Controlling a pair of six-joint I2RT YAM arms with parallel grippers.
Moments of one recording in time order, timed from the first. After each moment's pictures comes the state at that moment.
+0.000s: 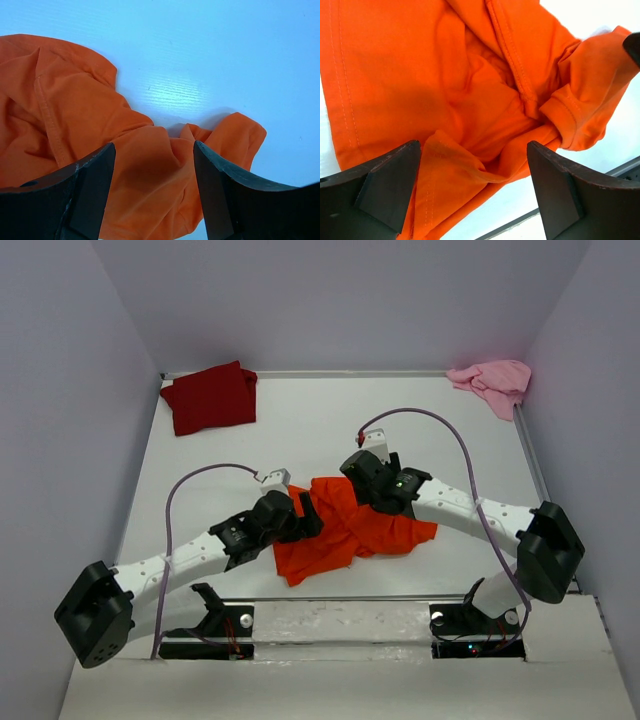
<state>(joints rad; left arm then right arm) -0.83 1.05 0.52 -0.16 -0.18 -0.87 0.89 1.50 1.12 -0.58 0.67 0.46</state>
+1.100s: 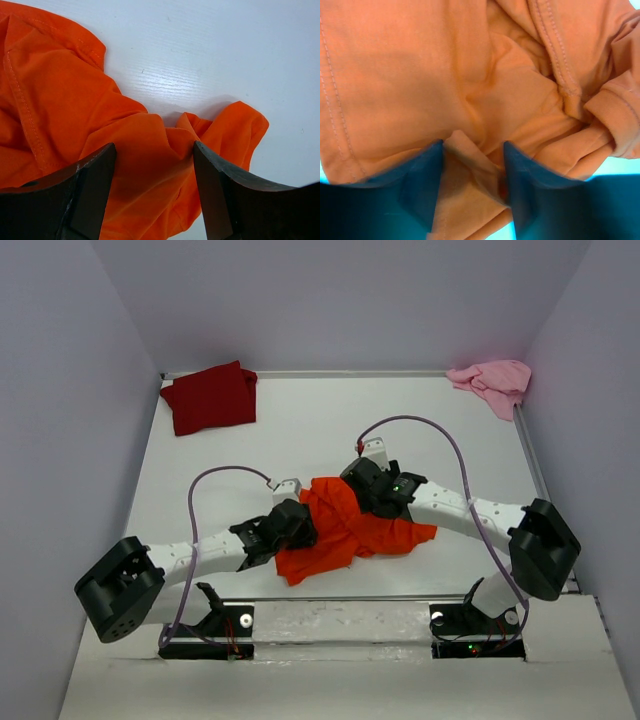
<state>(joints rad) -0.90 1.23 0.46 -0.02 -0.25 -0.85 0.88 1.52 1.06 -0.58 0.66 0.46</state>
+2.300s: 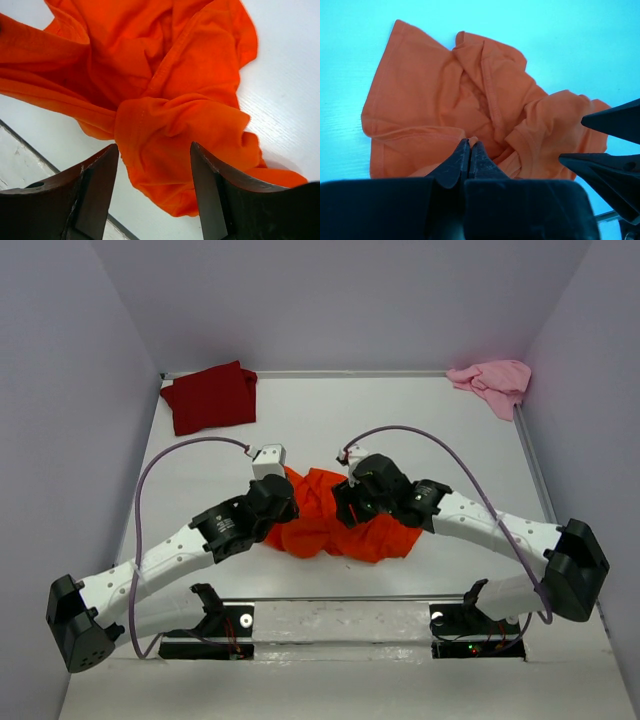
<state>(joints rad) -0.92 0.98 0.81 -0.46 -0.50 -0.70 0.89 1.33 1.01 -0.42 0.08 0.27</state>
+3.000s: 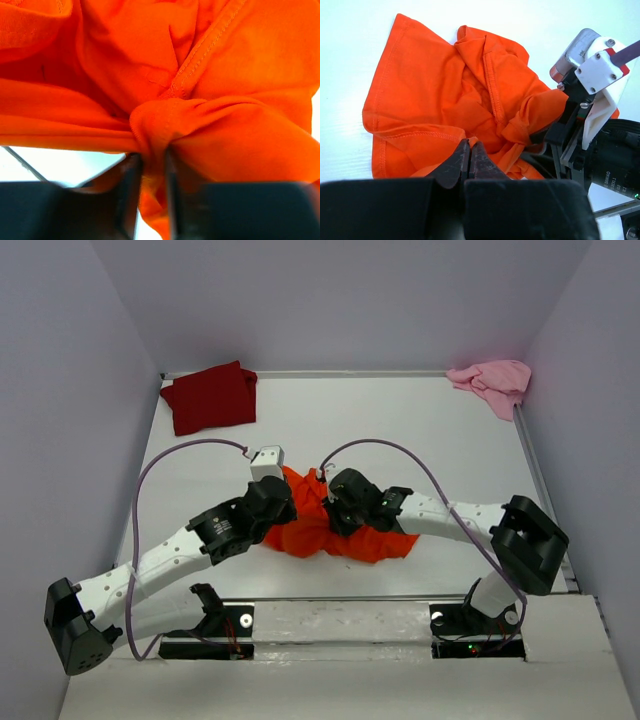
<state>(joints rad) -0.92 0.95 0.79 -0.49 -0.49 -0.70 0.96 1.58 0.99 -0.28 0.02 0.30</state>
